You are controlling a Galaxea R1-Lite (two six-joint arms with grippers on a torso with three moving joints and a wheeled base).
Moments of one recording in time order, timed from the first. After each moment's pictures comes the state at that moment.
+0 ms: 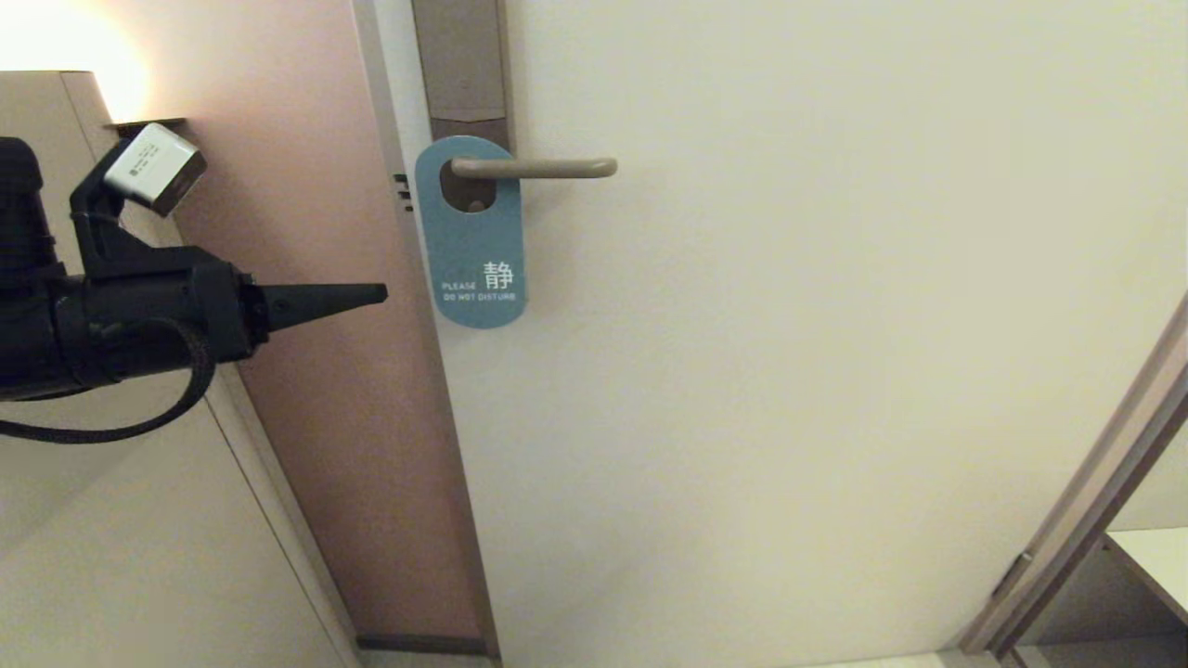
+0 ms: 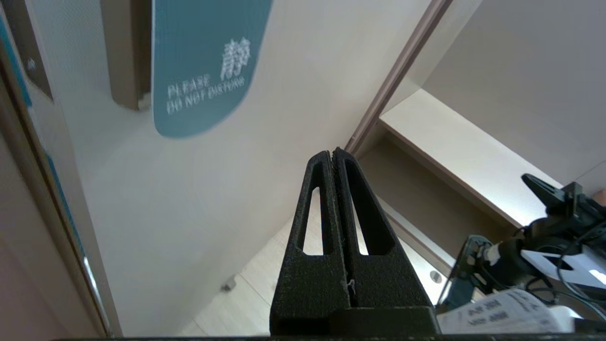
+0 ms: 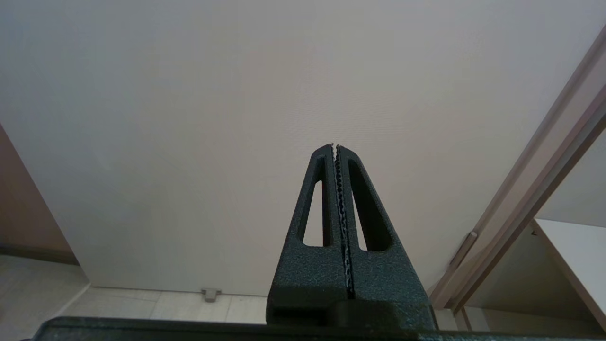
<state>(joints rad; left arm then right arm) -0.05 1.47 -0.96 -0.26 -0.90 -0.19 0.00 0.00 0.00 0.01 0.02 -0.07</state>
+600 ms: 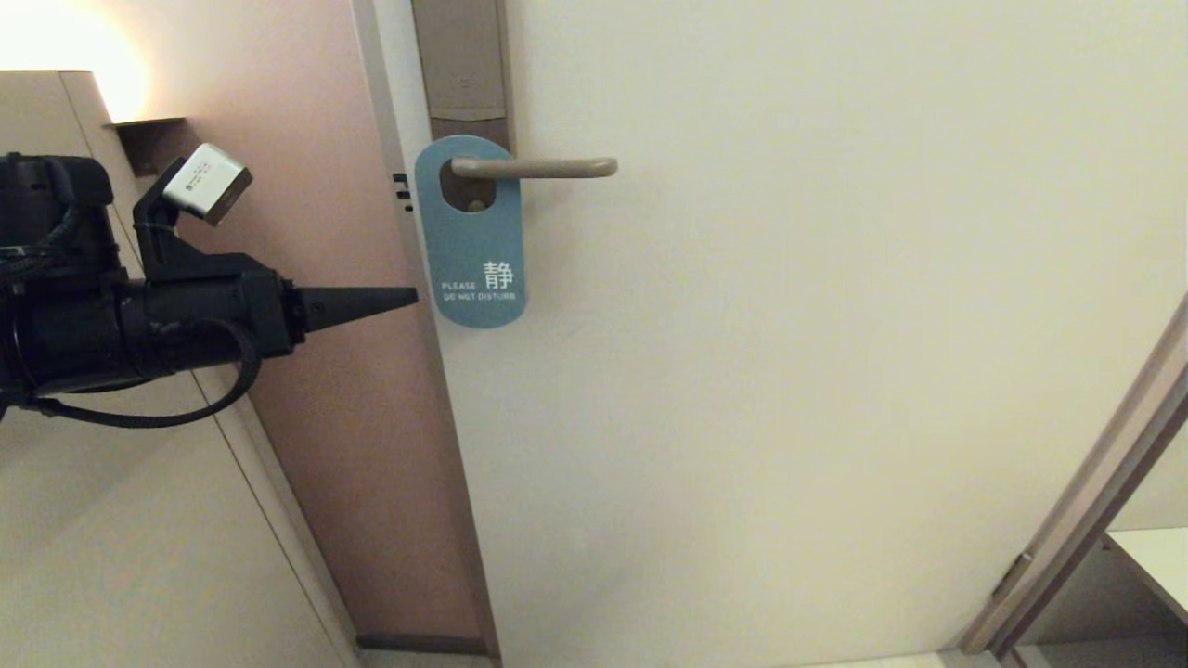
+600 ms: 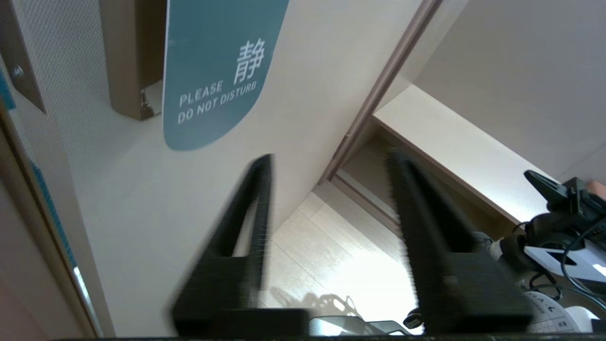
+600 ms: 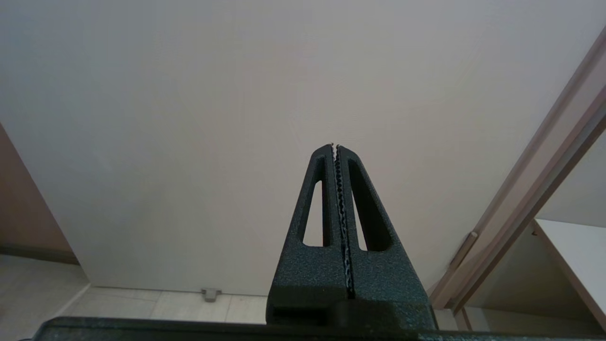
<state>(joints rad) -0.05 1.57 -0.97 -0.34 -0.95 -0.19 0.00 0.00 0.00 0.01 0.02 -0.07</state>
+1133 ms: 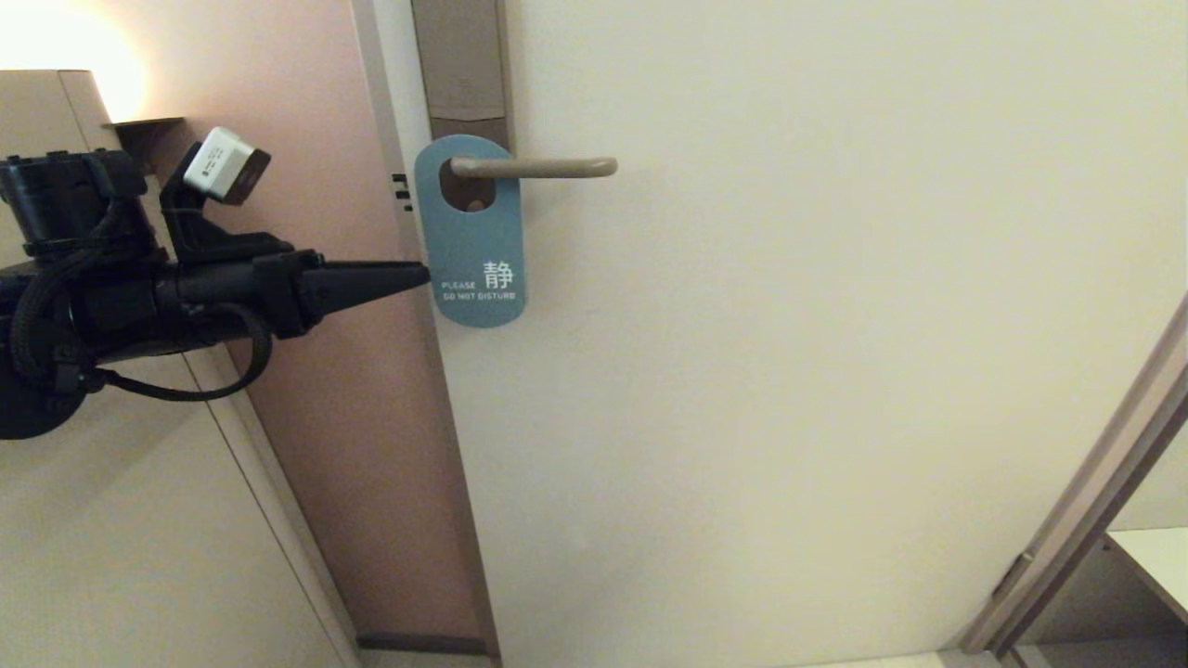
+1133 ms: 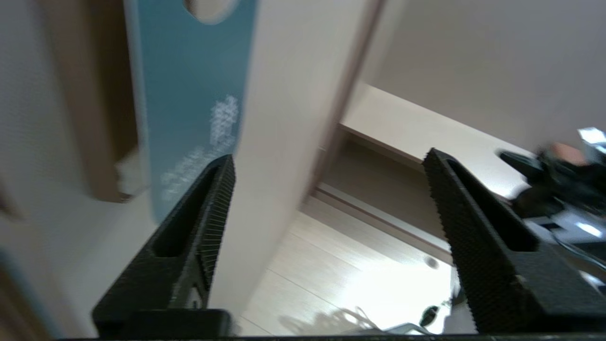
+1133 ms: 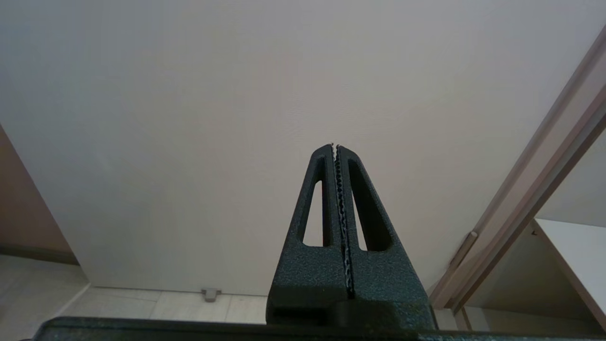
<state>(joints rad) -0.04 1.70 -1.02 -0.57 -1.14 -0.20 0.00 0.00 0.00 0.01 0.02 -0.07</state>
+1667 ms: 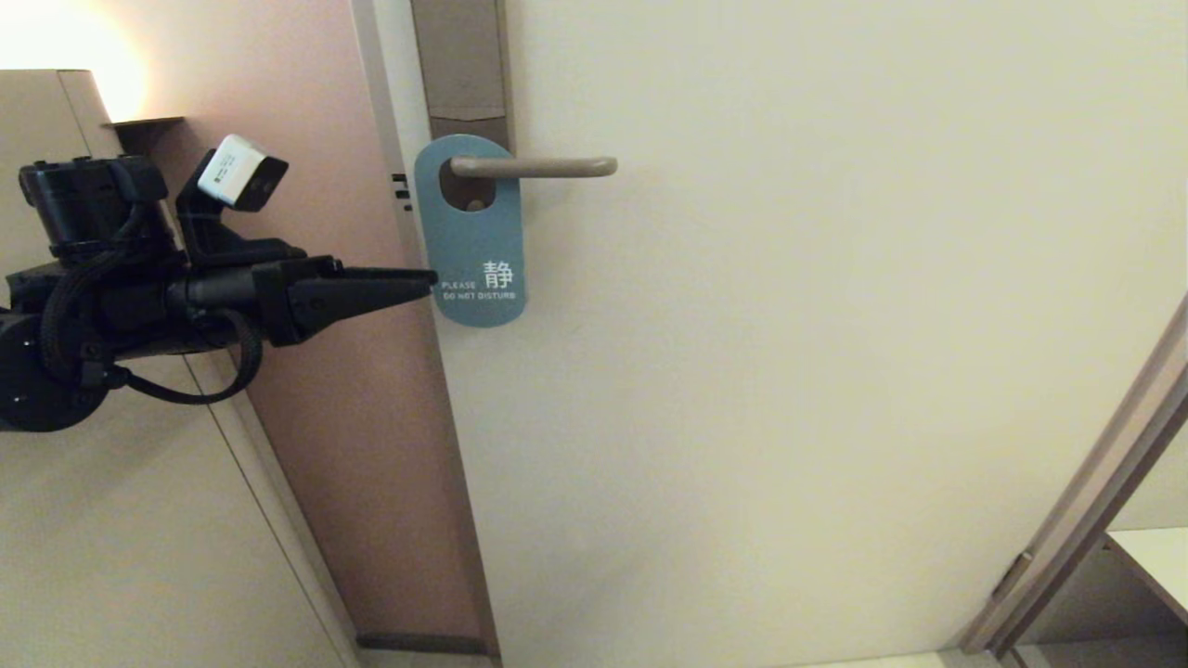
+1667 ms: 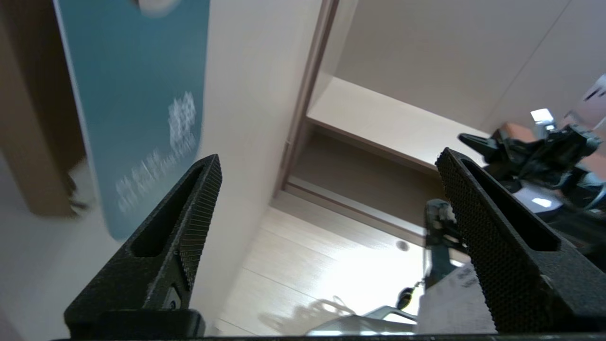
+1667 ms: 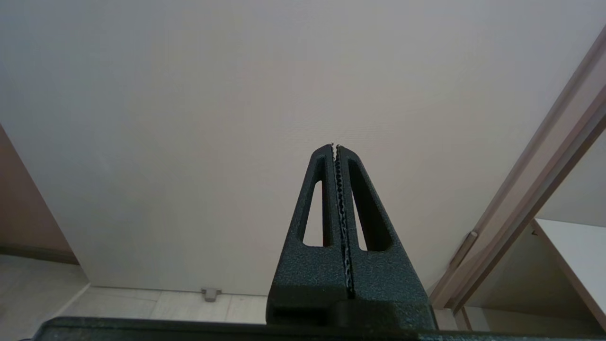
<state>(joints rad) -0.04 1.74 -1.05 -0.59 -1.27 -0.21 0.00 0.00 0.00 0.01 0.02 -0.07</state>
